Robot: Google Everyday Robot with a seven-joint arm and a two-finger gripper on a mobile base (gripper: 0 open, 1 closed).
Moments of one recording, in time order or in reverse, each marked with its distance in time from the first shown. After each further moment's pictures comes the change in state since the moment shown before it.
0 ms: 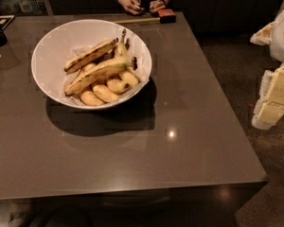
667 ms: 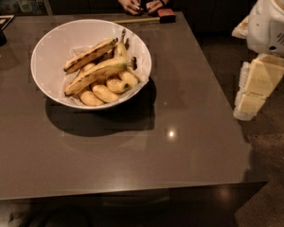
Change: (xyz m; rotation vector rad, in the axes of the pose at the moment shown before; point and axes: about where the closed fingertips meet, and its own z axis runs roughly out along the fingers) arm -0.029 -0.006 0.001 -0.004 0.026 -0.041
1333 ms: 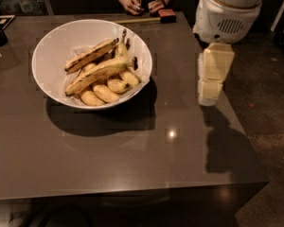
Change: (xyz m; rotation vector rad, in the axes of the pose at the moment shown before) arm -0.064 -0.020 0.024 -0.059 0.069 -0.119
